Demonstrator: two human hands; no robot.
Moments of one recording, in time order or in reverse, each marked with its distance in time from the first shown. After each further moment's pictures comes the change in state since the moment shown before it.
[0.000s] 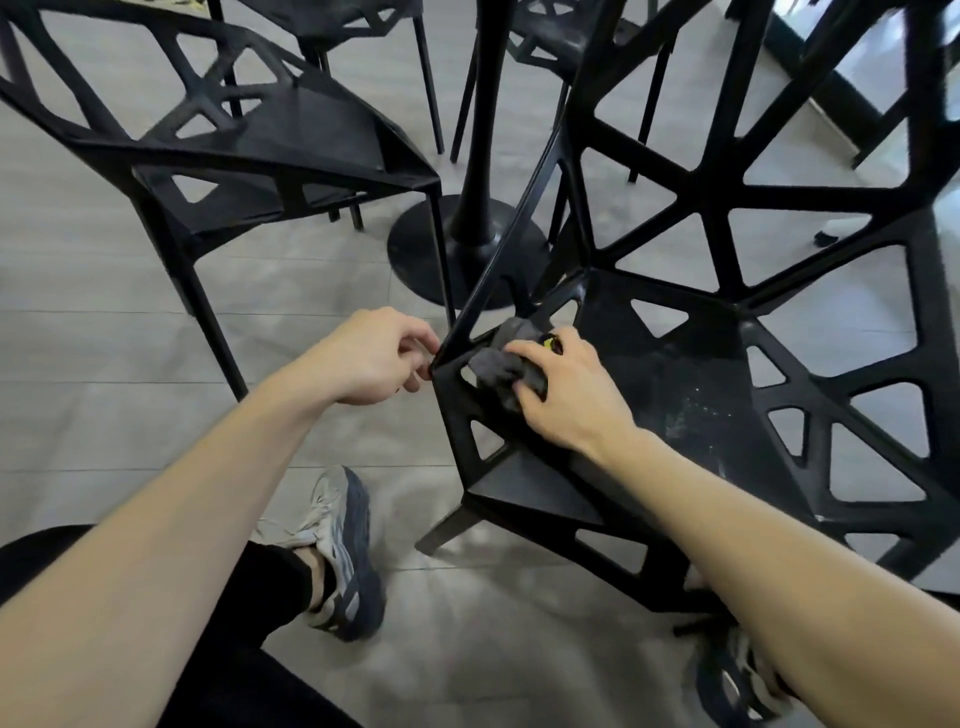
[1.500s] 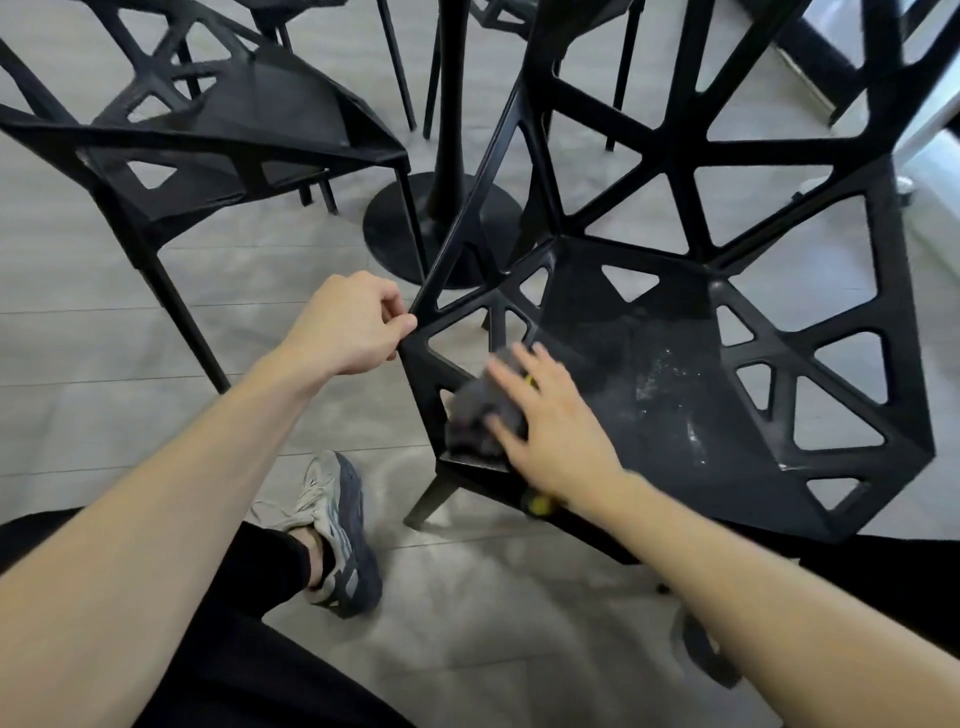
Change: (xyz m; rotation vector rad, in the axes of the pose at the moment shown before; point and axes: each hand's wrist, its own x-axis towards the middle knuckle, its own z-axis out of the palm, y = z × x) left_hand 0.001 0.016 0.008 0.138 0.187 -0.024; right_hand -0.062 0.020 0.033 0.001 0.038 -0.057
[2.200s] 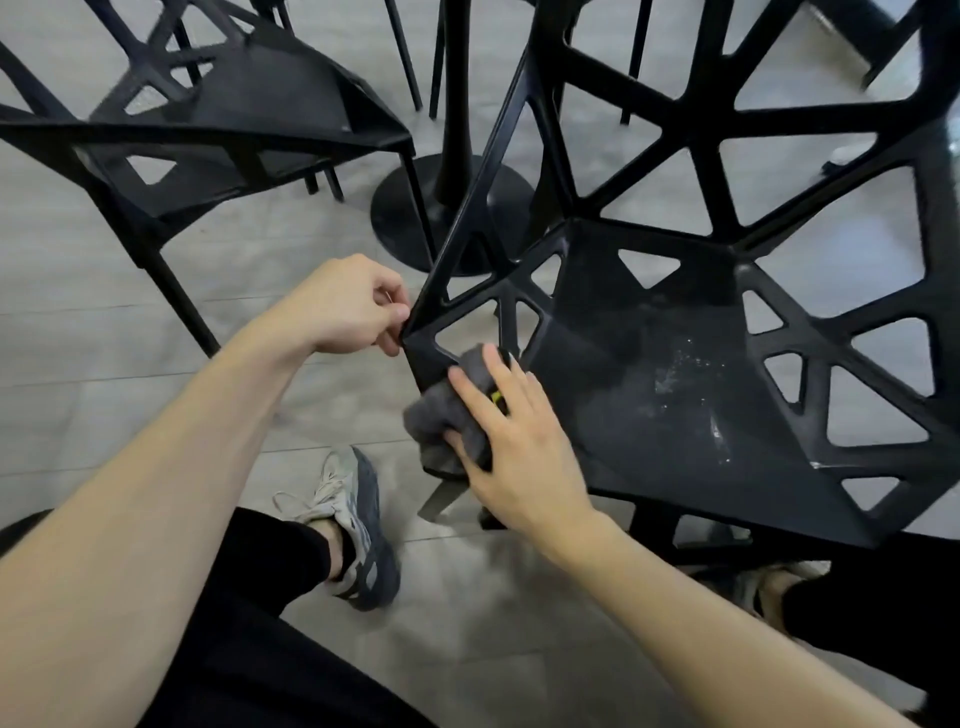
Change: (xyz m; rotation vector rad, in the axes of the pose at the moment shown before) left_hand 0.015 -0.002 -0.017 -0.069 -0.204 -0.038; right_hand -0.017 -0.053 0.025 0.051 0.092 -0.080
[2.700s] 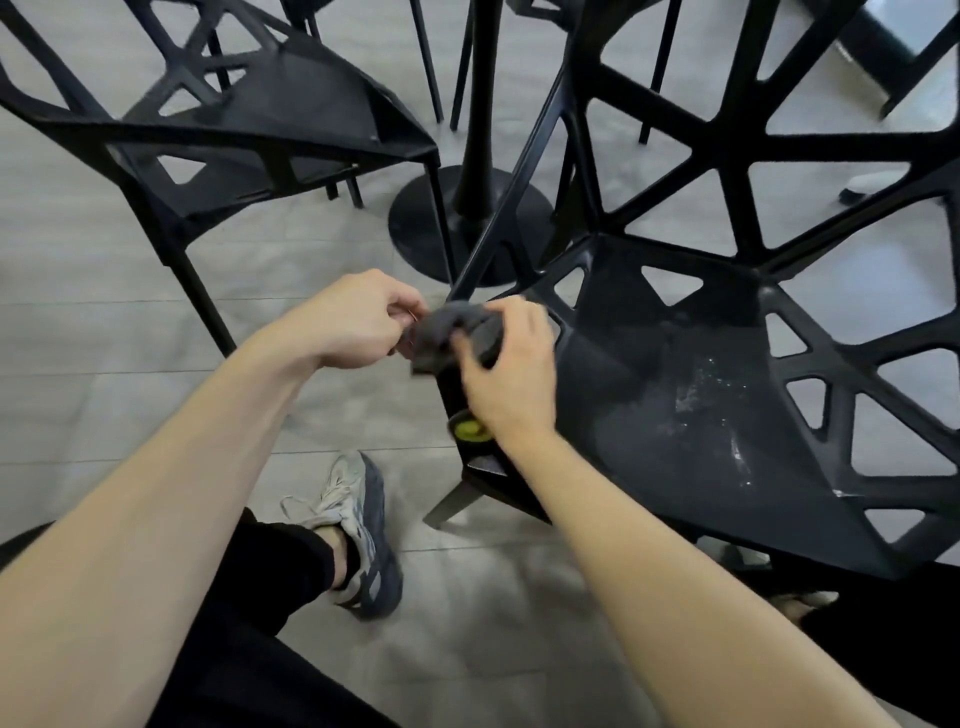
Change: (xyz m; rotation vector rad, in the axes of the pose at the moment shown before) left_hand -0.010 -0.011 -0.009 -0.015 -0.049 0.027; right_hand 0.098 -0.004 0.015 0.312 0.325 0.326
